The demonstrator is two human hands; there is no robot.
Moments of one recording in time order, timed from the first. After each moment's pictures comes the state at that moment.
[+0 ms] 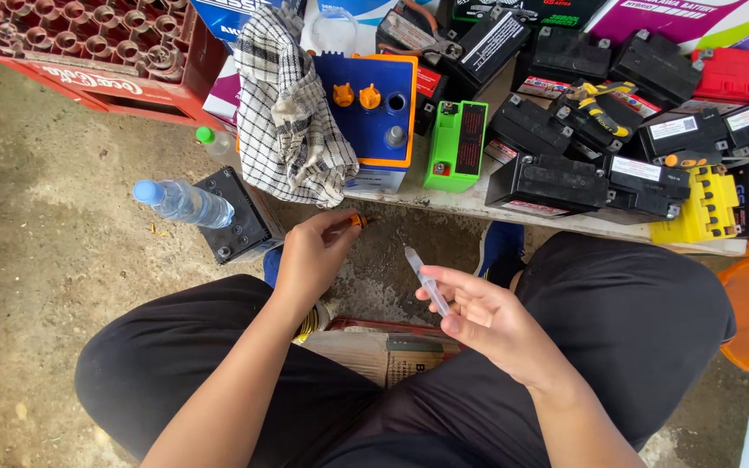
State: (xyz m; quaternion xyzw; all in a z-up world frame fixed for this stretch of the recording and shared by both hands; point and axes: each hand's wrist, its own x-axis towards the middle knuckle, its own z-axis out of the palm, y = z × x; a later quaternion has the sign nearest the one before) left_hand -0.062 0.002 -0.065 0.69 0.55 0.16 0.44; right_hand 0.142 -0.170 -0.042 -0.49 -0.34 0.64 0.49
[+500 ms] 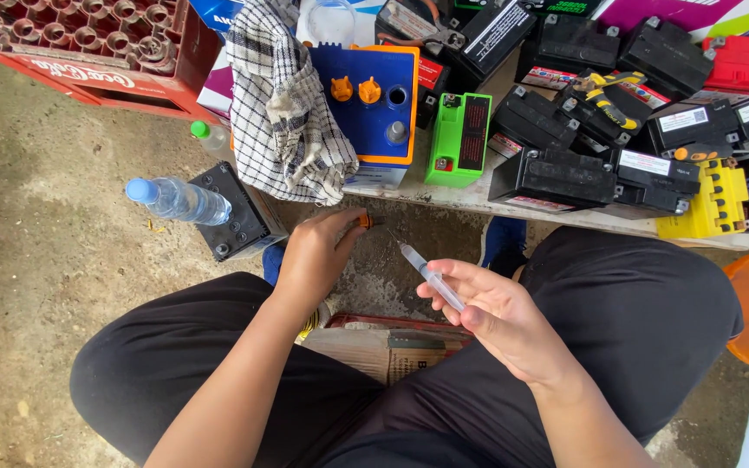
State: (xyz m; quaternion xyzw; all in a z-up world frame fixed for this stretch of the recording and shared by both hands) left_hand -0.071 0.008 -0.072 0.84 0.38 0.17 0.34; right_hand 0.134 -0.167 -0.060 -0.39 -0.28 0.63 0.61
